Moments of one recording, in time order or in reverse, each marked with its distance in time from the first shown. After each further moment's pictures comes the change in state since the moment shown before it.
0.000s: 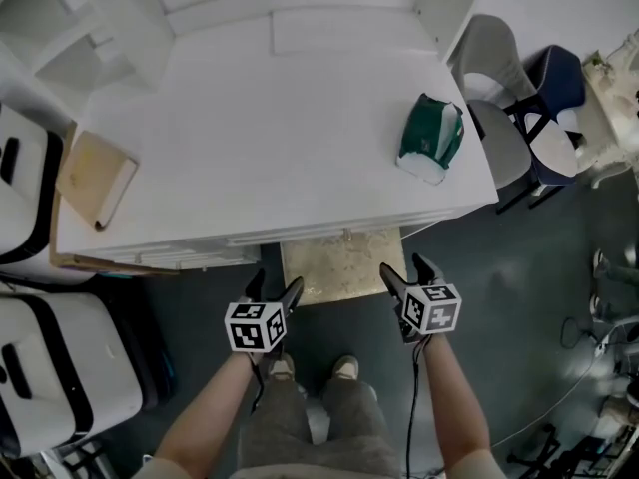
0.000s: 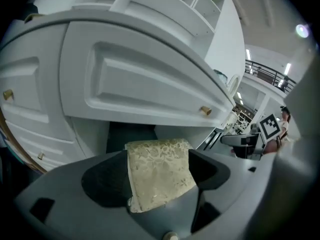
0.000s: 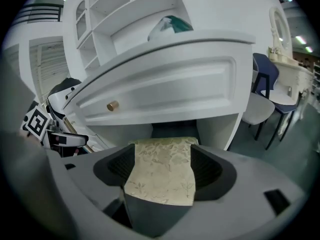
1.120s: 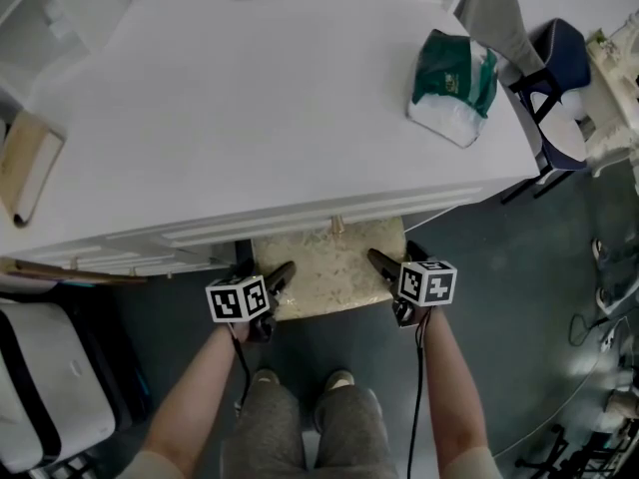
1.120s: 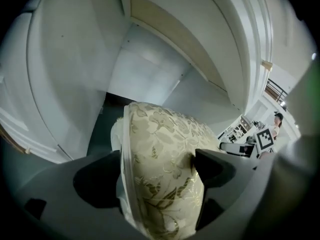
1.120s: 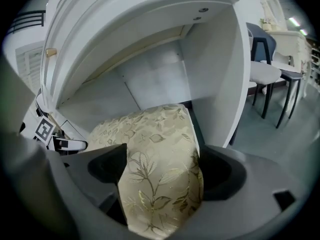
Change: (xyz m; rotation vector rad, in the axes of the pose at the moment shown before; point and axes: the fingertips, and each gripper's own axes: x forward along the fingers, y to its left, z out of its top) left arm 0.167 0.065 -0.097 -0.170 0.103 -0.086; right arm 0.144 -0.087 -0.102 0.112 0.073 0.010
